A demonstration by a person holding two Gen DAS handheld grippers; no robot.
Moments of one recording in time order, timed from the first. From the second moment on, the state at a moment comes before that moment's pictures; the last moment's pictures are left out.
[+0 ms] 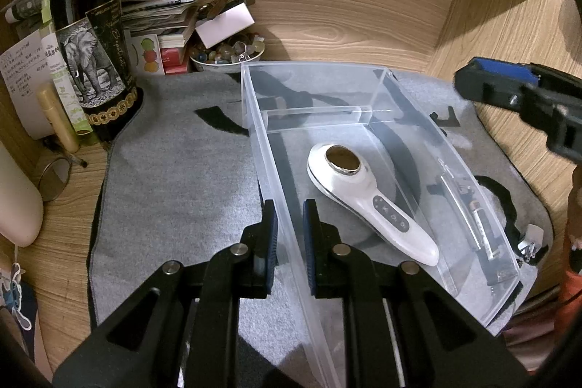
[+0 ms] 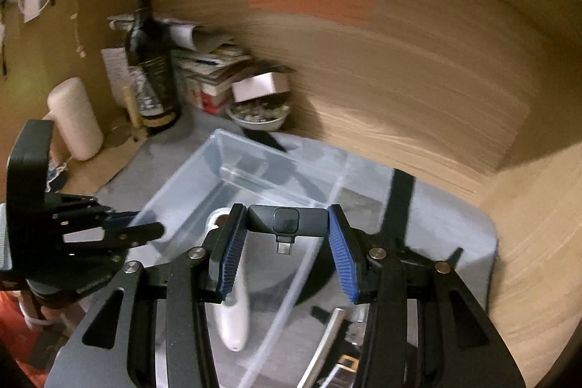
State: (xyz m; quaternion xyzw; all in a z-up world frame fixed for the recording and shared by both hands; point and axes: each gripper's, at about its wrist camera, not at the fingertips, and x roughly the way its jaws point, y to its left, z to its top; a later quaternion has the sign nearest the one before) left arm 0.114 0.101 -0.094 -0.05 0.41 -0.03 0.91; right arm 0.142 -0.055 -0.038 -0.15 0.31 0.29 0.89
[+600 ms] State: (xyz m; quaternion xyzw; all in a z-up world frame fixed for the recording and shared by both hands) left arm 0.112 0.103 -0.093 -0.06 0.41 -0.04 0.91; right arm 0.132 -0.009 -0.097 -0.23 0.38 0.33 0.83
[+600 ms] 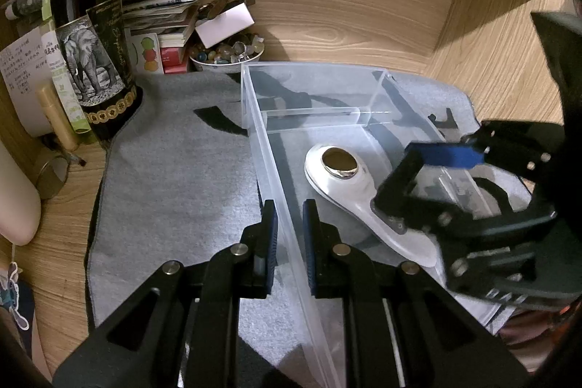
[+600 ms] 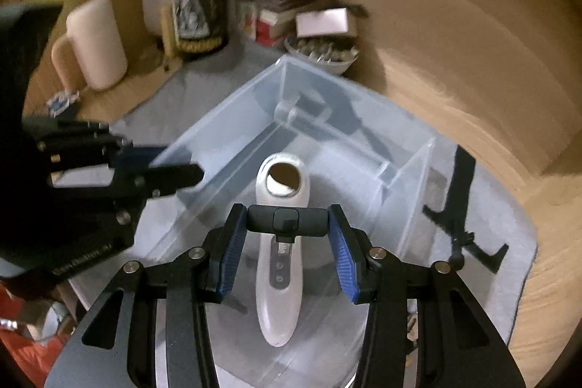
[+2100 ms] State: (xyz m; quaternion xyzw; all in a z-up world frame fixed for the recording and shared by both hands) left arm 0.113 0.101 -0.094 -0.06 0.41 -0.04 0.91; right arm 0.131 -0.049 -0.043 -0.22 0.29 0.26 0.90
